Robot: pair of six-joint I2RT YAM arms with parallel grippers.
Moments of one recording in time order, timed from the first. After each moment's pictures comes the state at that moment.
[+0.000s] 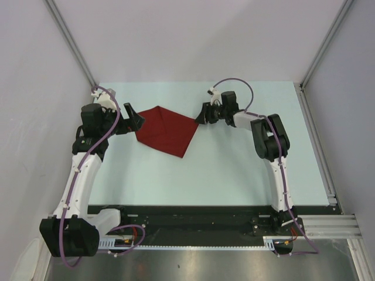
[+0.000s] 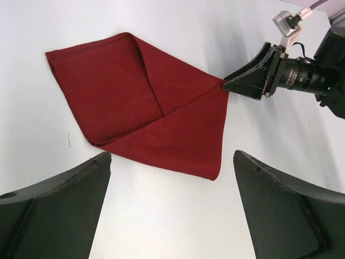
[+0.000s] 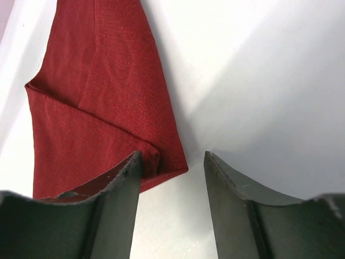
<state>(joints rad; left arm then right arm) 0.02 1.07 0.99 -0.37 0.35 -0.27 0.35 2.36 1.64 0.15 -0.69 0.27</state>
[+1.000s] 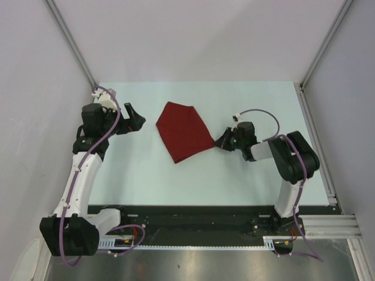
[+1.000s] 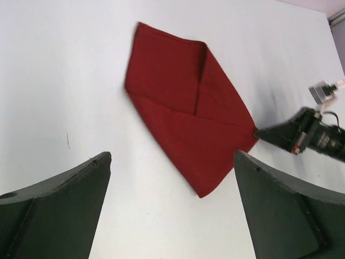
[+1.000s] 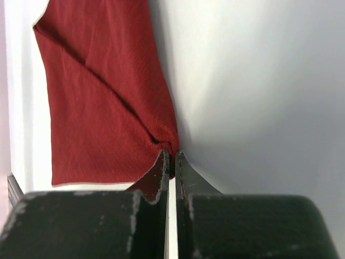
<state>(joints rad) 0.02 1.07 0.99 -0.36 0.35 -0.27 0.35 1.94 0.85 0.53 -0.42 0.64</state>
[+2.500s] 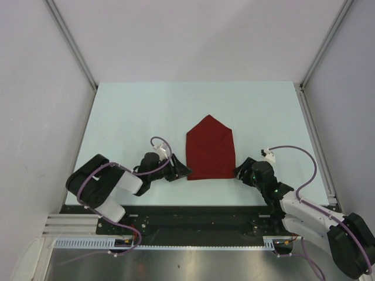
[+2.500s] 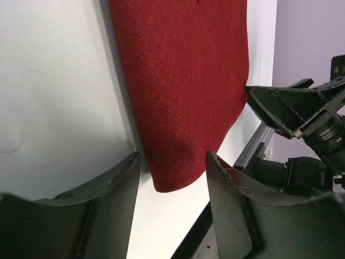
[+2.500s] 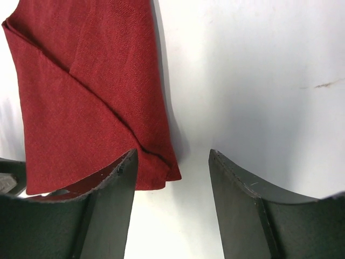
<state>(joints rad) -0.58 1.57 0.25 0.84 0.40 -1.00 0.57 0.87 0.16 0.08 0.22 0.89</state>
